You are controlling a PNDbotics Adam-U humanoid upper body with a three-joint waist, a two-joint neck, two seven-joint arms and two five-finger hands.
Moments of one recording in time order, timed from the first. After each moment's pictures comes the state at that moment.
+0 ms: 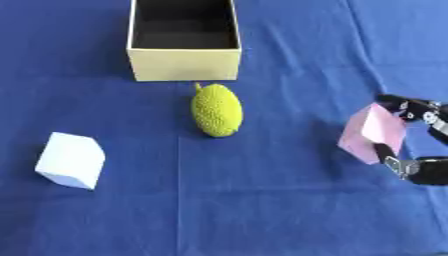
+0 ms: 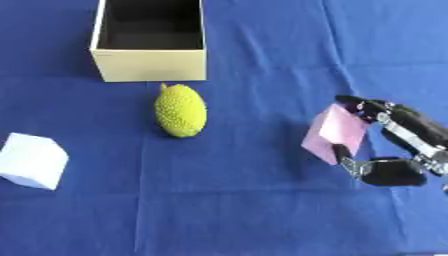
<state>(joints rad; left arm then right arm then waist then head) -0.36 0.33 0.05 -1.98 -0.04 -0.27 0.15 -0.01 -1.03 0.15 -2.00 0.20 0.05 0.05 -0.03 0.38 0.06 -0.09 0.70</state>
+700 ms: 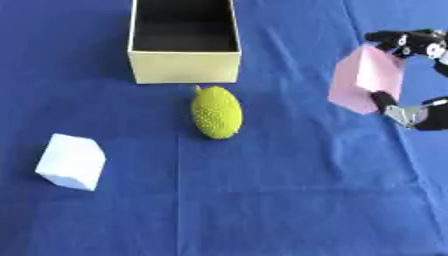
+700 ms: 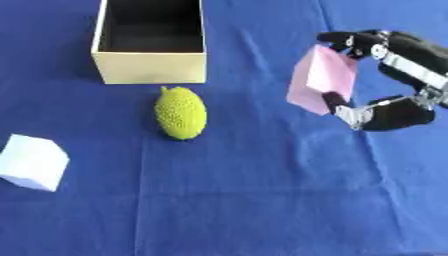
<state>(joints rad) -0.39 0.33 0.04 -1.98 -0.03 -0.29 0.13 -0.35 -1.15 0.16 -2.00 0.10 0.00 0.20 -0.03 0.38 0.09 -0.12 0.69</state>
